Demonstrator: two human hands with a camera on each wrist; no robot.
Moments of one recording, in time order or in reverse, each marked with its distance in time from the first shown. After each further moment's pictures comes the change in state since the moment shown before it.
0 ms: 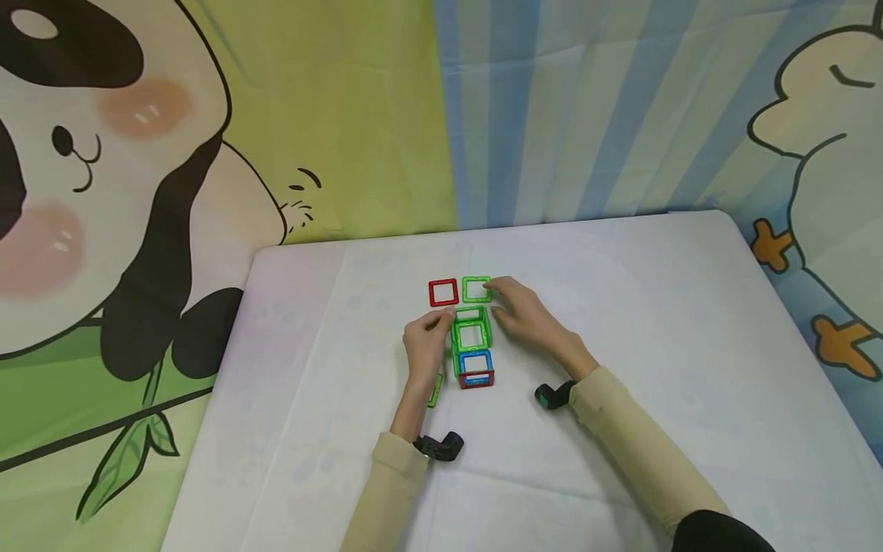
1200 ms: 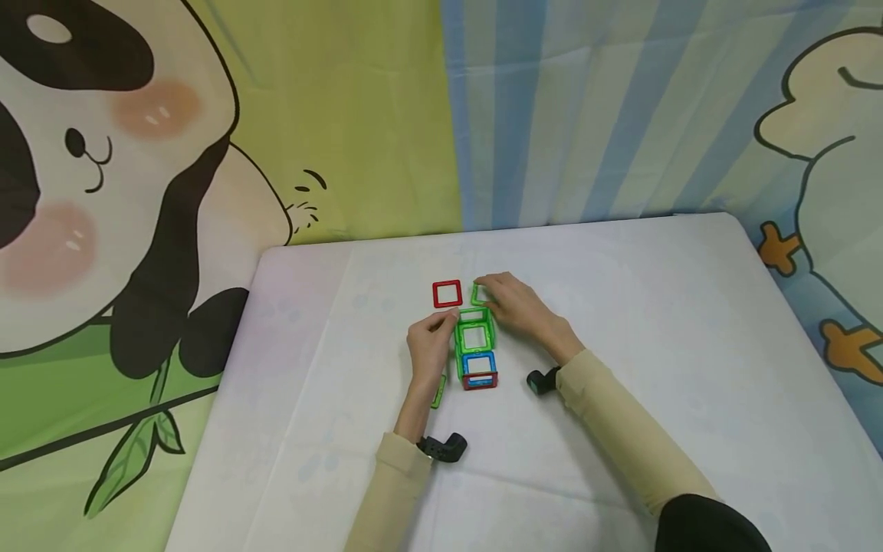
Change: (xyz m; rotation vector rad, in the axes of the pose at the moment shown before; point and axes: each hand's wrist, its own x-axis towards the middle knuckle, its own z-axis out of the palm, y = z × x) left_hand 0.000 0.000 0.000 -0.005 0.002 -0.003; right_hand 0.031 -0.001 0.006 -0.265 -0.138 0.030
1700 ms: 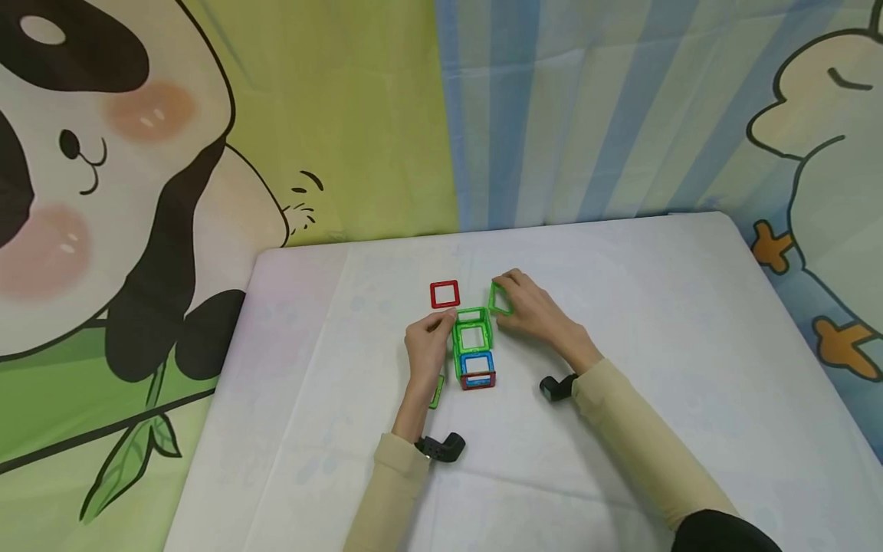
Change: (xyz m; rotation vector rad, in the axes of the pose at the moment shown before) left_hand 0.001 -0.002 -0.002 -0.015 -0.009 0.013; right_hand -0.025 0.004 -0.015 0.029 0.057 0.063
